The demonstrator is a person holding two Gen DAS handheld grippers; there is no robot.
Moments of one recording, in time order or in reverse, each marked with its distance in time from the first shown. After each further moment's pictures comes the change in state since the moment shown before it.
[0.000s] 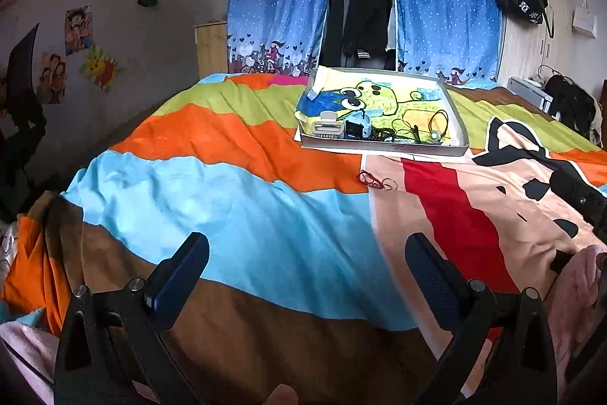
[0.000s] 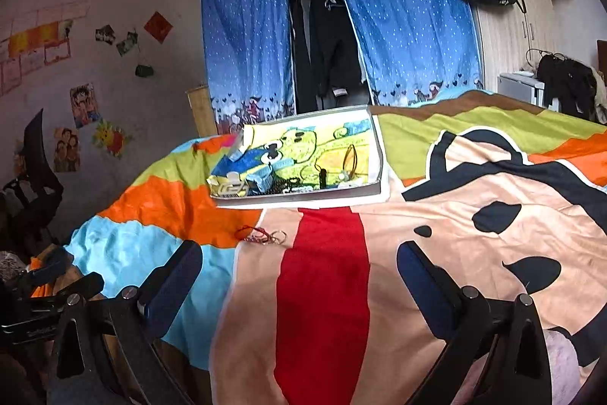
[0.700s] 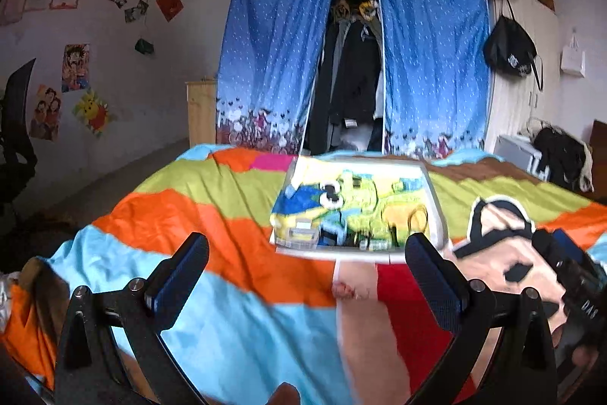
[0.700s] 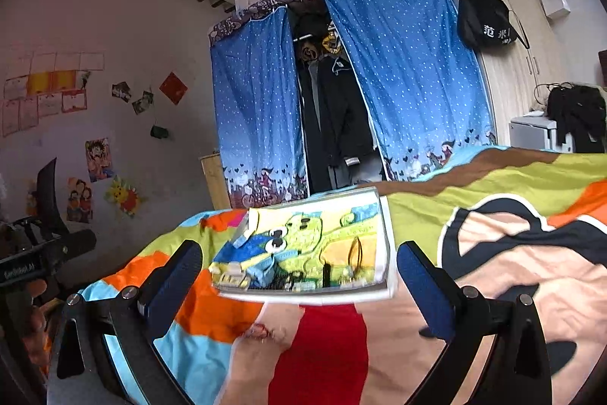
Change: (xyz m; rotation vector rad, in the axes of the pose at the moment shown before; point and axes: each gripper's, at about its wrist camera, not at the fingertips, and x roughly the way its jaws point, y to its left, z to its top) left arm -0.014 -0.015 0.096 -0.008 -0.213 -0.048; right arm 0.001 -0.028 0.055 0.020 -0.262 0.075
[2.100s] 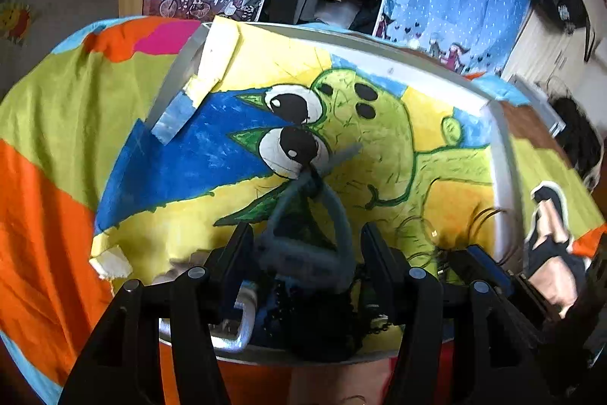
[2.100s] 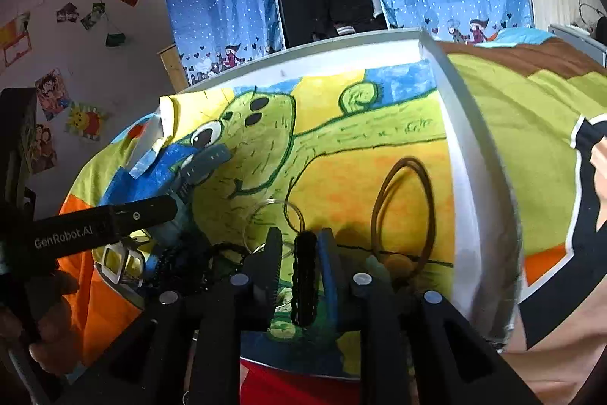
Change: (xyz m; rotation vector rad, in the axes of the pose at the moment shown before) left arm 0.375 -0.004 0.018 -0.133 0.491 -0.202; right arm 0.310 -0.051 -0.050 0.026 0.439 -0.037
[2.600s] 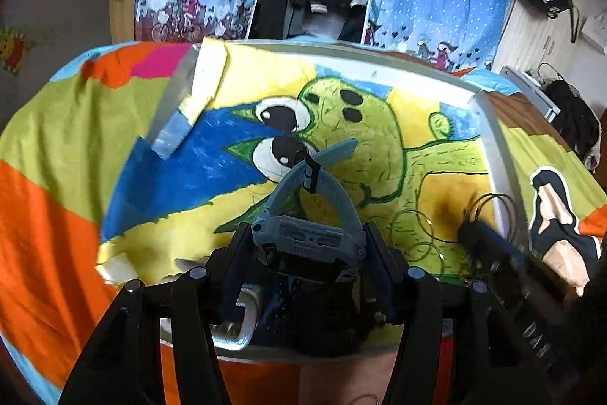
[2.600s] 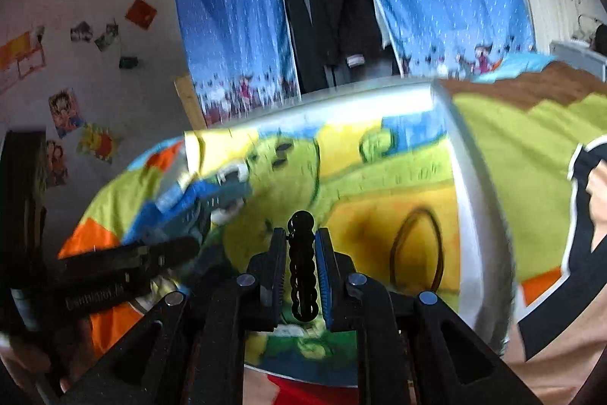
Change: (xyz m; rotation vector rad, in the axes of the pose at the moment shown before) left arm 0.003 -0.010 -0.011 0.098 -0.051 0.030; right arm -0.001 0.011 0.004 0.020 -0.043 0.041
